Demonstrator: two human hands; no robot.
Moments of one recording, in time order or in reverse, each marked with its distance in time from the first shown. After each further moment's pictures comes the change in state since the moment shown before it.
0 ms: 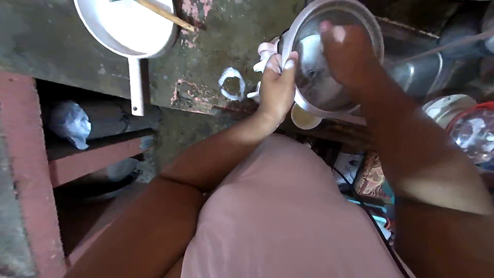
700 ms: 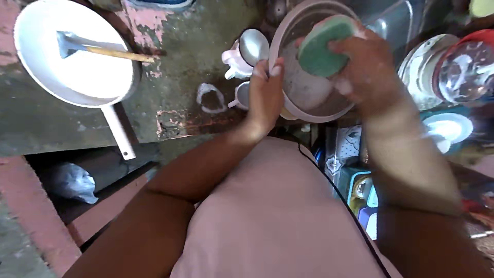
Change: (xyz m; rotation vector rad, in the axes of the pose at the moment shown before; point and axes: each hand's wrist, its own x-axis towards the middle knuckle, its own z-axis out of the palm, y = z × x) left_hand -0.006 0.002 0.014 0.171 -0.255 -0.104; right_hand -0.075 0.033 -0.008 1.110 0.152 0.158
